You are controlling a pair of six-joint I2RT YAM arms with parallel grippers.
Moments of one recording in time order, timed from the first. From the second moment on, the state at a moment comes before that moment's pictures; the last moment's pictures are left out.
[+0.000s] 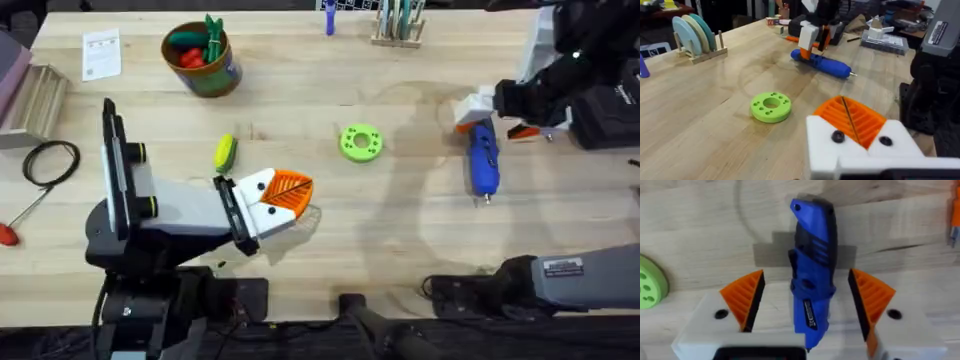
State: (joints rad) left arm 0.00 0.01 0.01 -0.12 1.13 -0.01; right arm -0.19 1.62 1.16 -0.98 -0.04 -0.01
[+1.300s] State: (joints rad) left arm 0.00 0.01 0.01 -0.12 1.13 -0.01; right arm -0.19 1.71 1.08 -0.82 0.03 -0.01
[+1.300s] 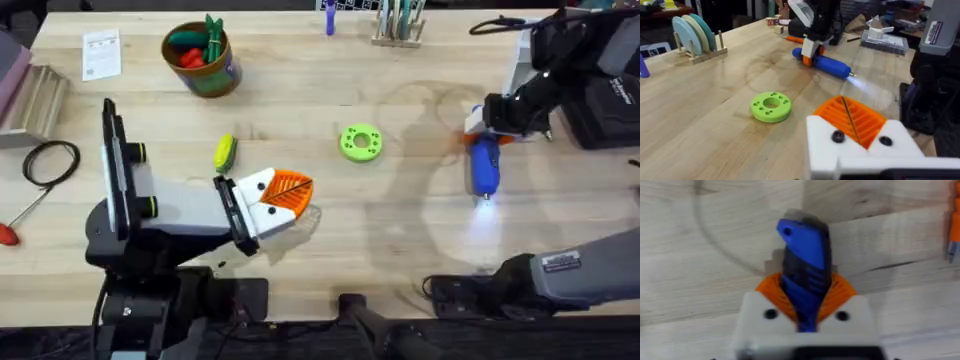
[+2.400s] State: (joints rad) left arm 0.00 0.01 0.01 -0.12 1.13 -0.01; right arm -0.04 1.47 1.45 -0.80 -0.11 -0.05
